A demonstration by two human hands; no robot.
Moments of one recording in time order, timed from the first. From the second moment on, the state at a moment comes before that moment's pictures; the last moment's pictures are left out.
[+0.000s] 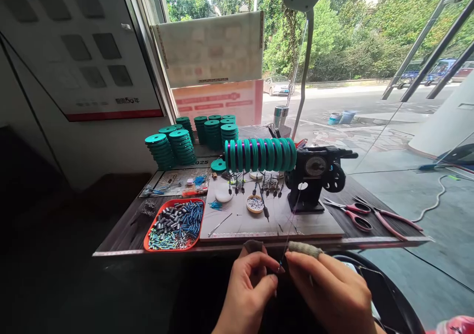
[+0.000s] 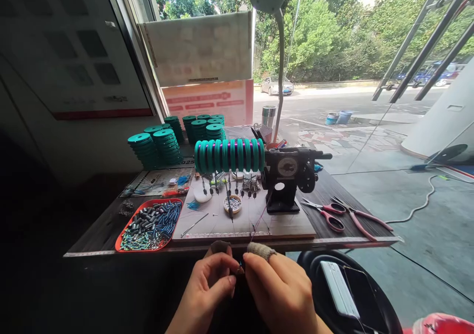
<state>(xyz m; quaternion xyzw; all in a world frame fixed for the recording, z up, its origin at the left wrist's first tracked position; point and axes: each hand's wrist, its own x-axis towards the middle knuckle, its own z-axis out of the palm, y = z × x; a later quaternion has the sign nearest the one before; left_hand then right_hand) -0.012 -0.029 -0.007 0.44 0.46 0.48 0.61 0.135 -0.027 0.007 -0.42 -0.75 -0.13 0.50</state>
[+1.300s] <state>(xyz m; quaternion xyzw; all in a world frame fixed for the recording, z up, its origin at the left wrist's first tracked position) -0.006 -0.025 0.002 0.47 0.47 0.51 0.55 0.136 -0.027 0.001 -0.46 -0.61 0.37 0.53</state>
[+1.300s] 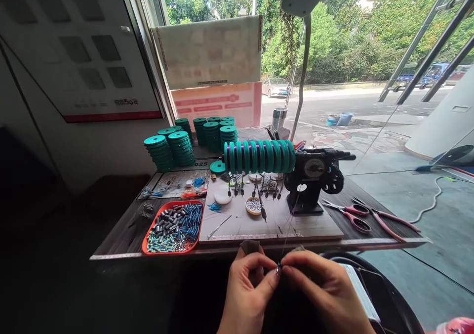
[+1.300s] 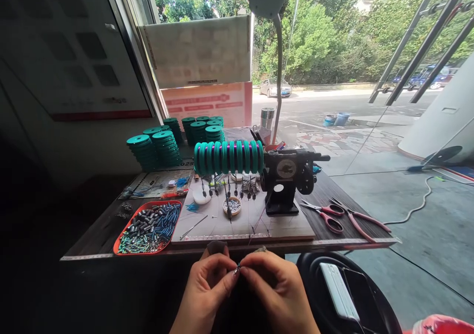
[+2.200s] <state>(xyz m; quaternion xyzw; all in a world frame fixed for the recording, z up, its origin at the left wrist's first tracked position) -0.009 -0.026 0.004 0.37 0.50 0.48 0.62 0.142 -0.013 0.018 -0.44 -0.74 0.31 0.40</state>
